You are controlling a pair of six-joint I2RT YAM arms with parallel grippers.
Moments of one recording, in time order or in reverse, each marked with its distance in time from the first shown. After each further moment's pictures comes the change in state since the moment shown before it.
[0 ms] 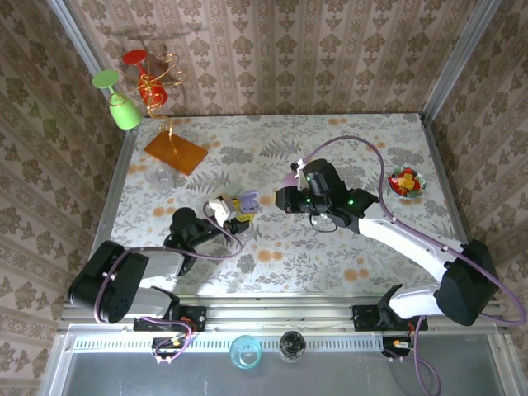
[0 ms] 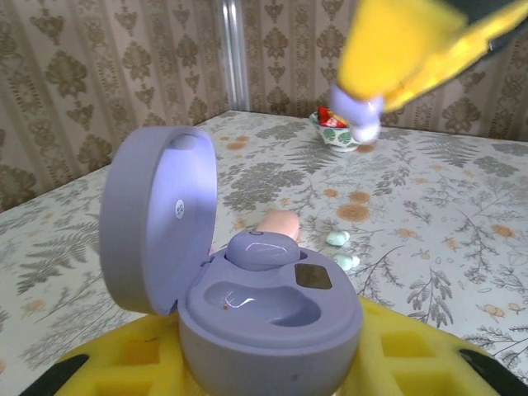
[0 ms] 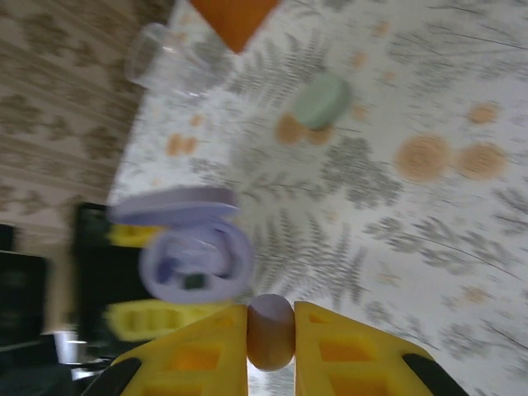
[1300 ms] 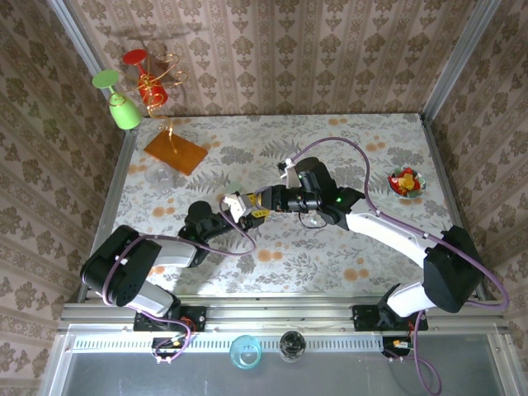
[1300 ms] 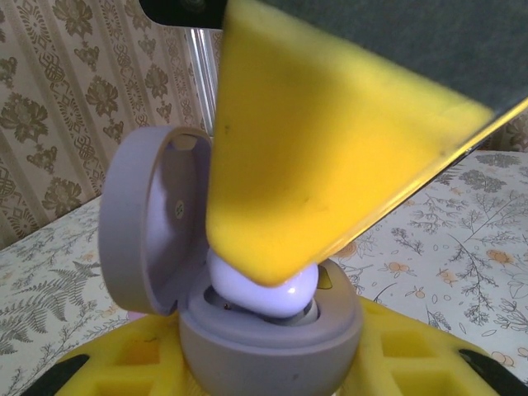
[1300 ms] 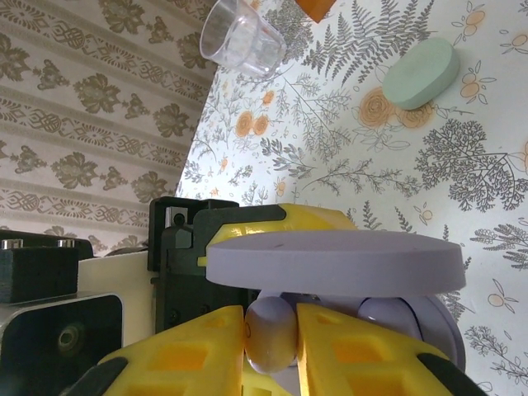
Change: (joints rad) left arm -0.117 0.114 0.117 0.045 -0.066 0.020; right arm 0.007 0.110 0.000 0.158 -0.162 0.062
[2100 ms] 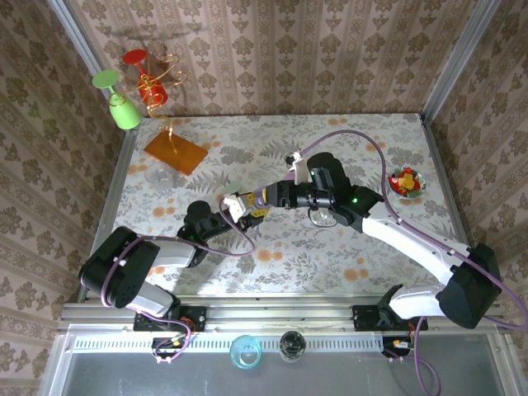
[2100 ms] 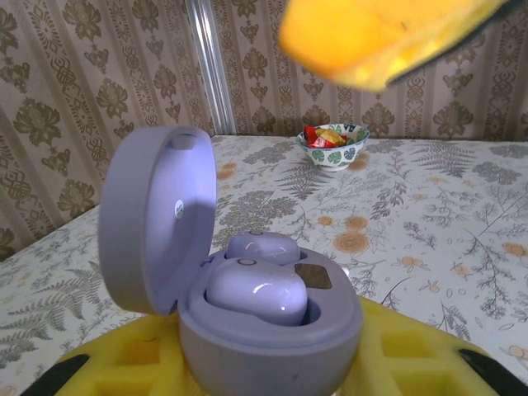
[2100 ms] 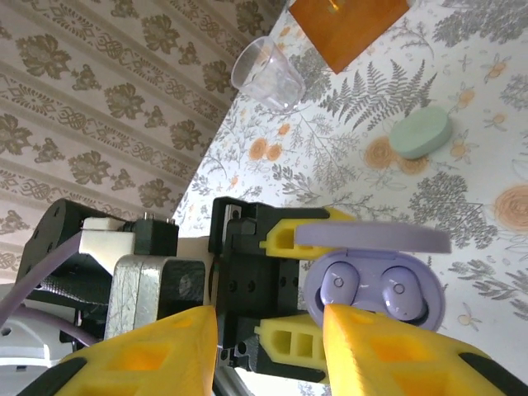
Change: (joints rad) left arm 0.010 -0.019 -0.004 -0.024 -0.006 0.058; right arm -0.013 -0.127 0.056 -0.117 0.046 -0.138
